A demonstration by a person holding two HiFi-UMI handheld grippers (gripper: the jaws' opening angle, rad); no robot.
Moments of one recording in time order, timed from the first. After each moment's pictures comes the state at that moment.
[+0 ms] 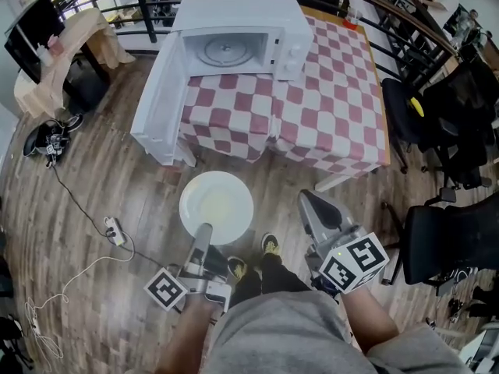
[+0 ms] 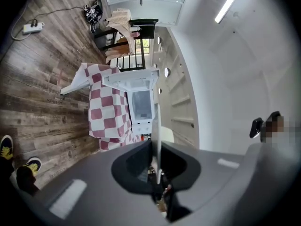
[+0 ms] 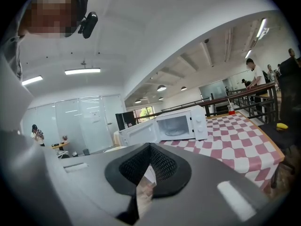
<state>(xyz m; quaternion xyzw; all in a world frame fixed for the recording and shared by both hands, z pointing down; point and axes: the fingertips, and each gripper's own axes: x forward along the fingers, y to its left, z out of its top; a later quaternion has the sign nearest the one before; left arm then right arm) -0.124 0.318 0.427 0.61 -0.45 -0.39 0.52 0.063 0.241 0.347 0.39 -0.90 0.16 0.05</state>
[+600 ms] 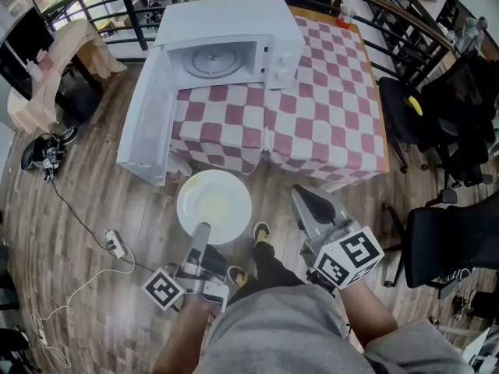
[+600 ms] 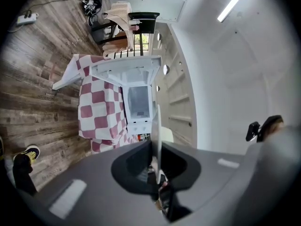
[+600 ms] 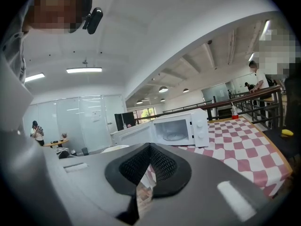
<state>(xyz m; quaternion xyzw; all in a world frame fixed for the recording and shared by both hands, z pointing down) -0.115 0.253 0.423 0.62 -0.42 -0.40 0.52 0.062 0.177 0.350 0.39 -0.91 0.14 0.05</state>
